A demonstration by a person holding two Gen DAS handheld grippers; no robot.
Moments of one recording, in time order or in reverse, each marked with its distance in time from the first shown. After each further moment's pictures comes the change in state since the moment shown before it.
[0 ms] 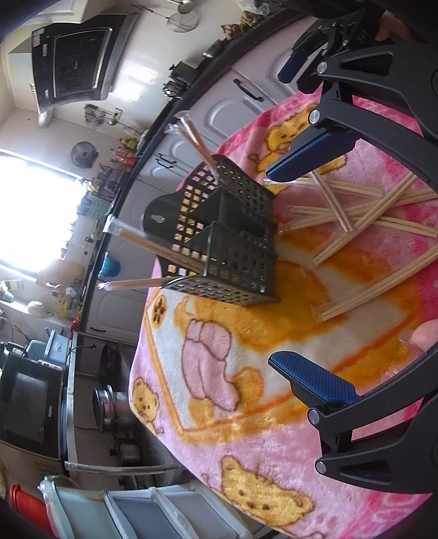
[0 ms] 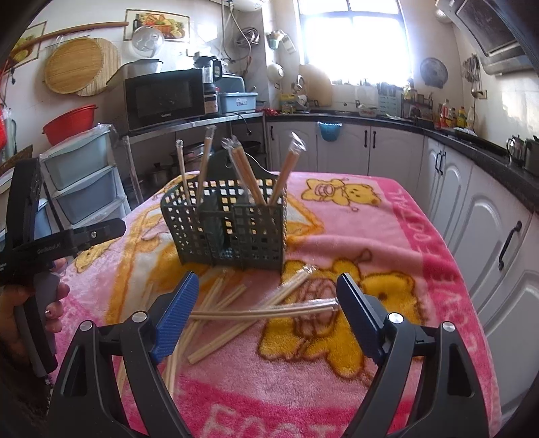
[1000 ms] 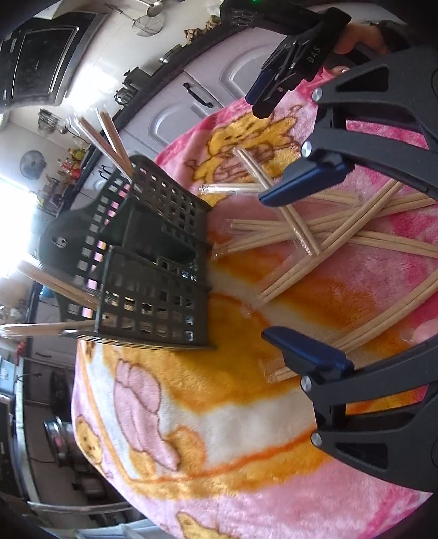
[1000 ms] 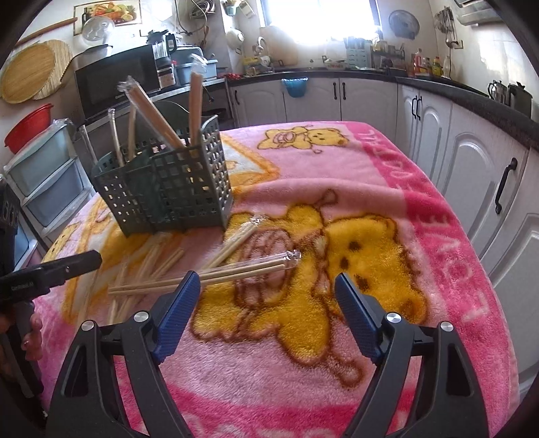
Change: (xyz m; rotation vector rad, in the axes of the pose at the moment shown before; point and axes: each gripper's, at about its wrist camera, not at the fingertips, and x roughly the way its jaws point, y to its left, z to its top) left arm 0.067 -0.021 -0.033 0.016 0.249 -0.079; right arm 0.052 -0.059 -0.029 0.128 0.159 -0.059
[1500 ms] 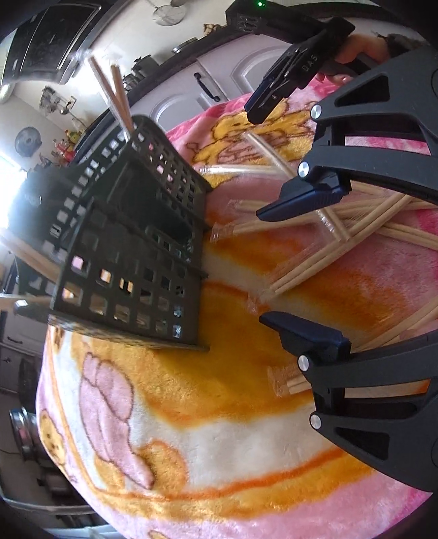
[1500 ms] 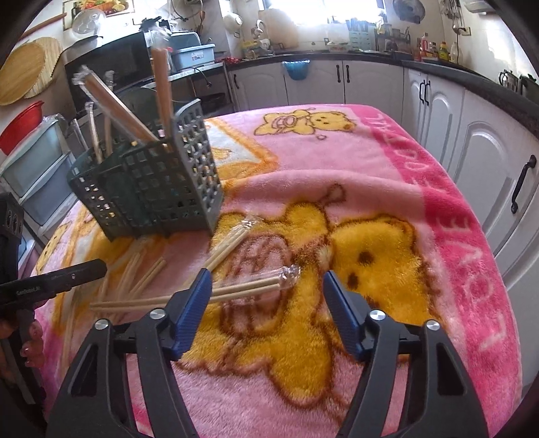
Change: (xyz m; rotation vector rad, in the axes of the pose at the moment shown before) left arm 0.035 0.020 0.015 -0.104 0.096 -0.012; right arm 0.042 -0.013 0.019 0.020 0.082 0.017
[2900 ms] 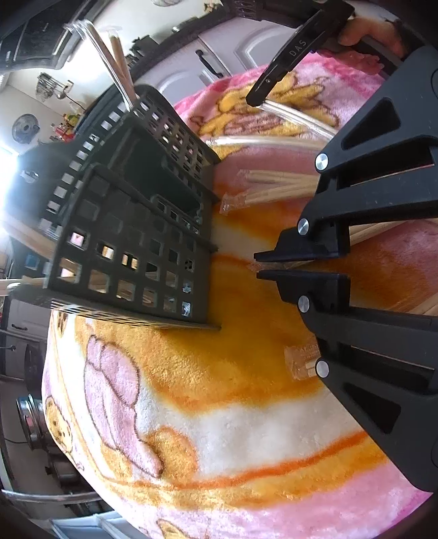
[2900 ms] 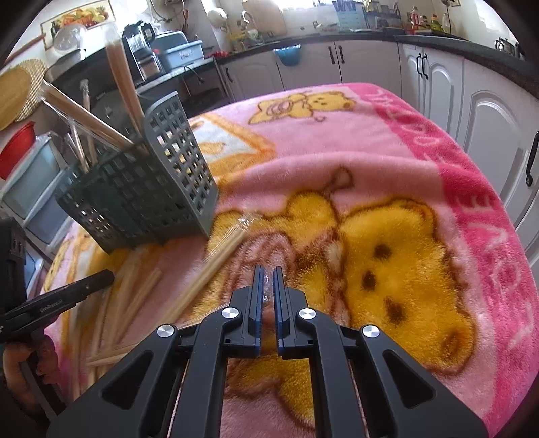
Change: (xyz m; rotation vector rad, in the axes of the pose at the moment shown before) left arm 0.005 0.002 0.003 0.015 -0.028 0.089; right arm 0.009 -0.006 0.004 0.084 0.008 0.057
